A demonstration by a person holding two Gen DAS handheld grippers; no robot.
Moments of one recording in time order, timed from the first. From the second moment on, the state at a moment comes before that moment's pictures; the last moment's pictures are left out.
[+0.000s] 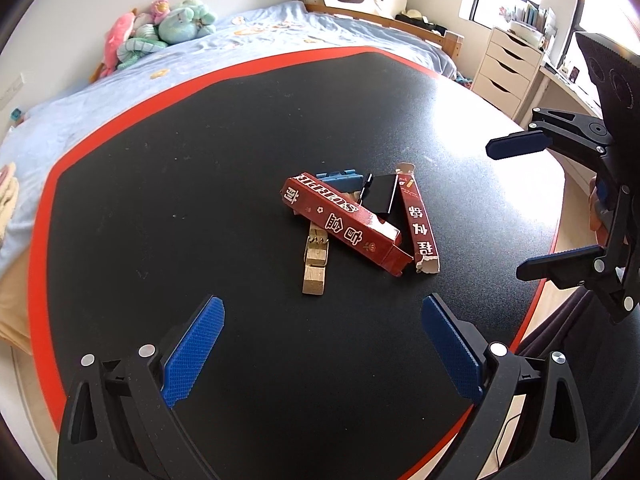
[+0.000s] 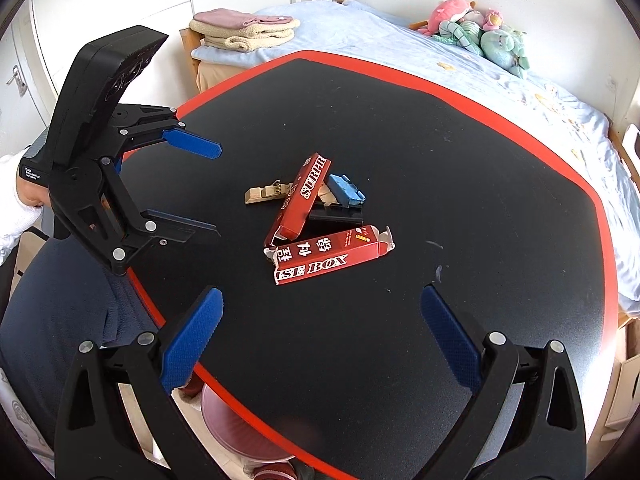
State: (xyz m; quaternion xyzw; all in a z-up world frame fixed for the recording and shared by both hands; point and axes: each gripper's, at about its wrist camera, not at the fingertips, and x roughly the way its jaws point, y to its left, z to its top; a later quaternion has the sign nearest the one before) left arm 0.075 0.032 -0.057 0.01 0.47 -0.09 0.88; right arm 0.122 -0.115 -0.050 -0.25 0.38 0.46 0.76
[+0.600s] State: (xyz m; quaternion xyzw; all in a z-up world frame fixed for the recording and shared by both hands) left arm 0.092 0.036 -0.064 0.03 0.49 -0.08 0.87; right arm 0.139 -0.094 -0.062 -0.27 0.37 0.49 0.74
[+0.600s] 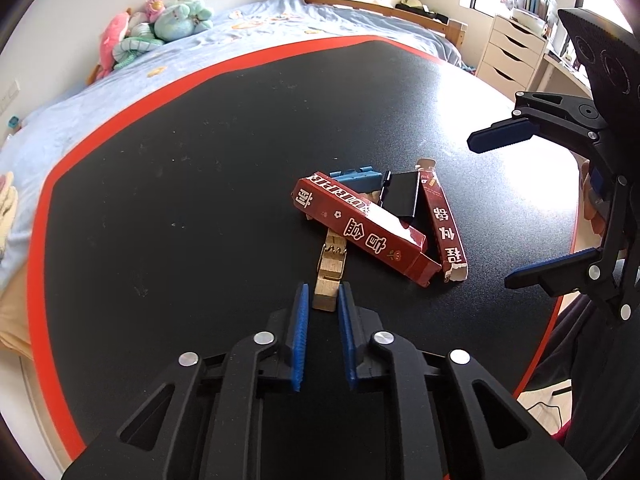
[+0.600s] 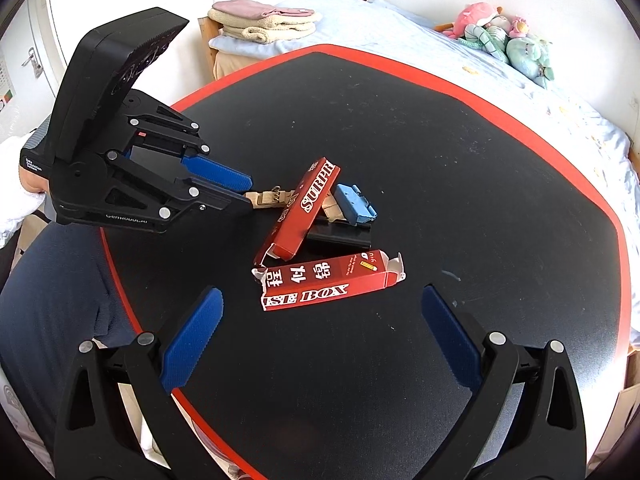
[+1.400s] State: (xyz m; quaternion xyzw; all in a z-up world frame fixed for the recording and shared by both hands) left arm 0.091 0.036 -0.064 0.02 0.48 -0.09 0.87; right arm 0.149 -0.069 -0.076 -0.29 0.36 0.53 0.71
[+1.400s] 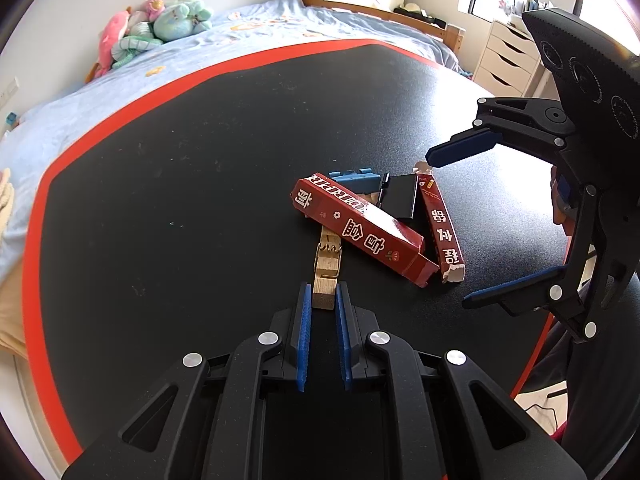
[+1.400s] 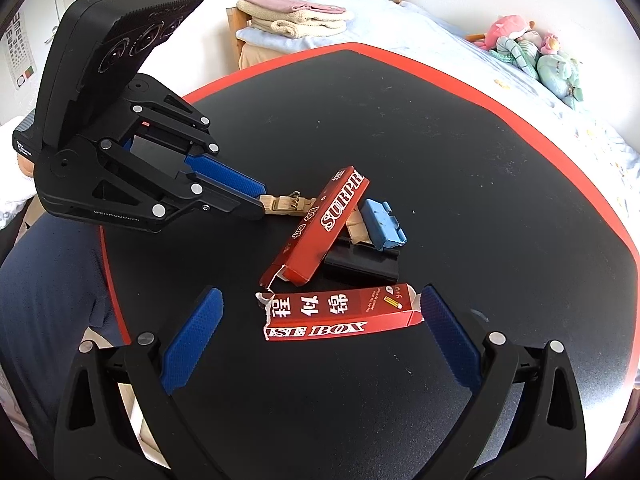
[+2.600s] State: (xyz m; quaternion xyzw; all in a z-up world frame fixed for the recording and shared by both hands) left arm 0.090 0.037 -0.061 0.02 0.48 -0.09 0.87; right arm 0.141 -0.081 -0.073 -0.31 0.33 0.51 0.73
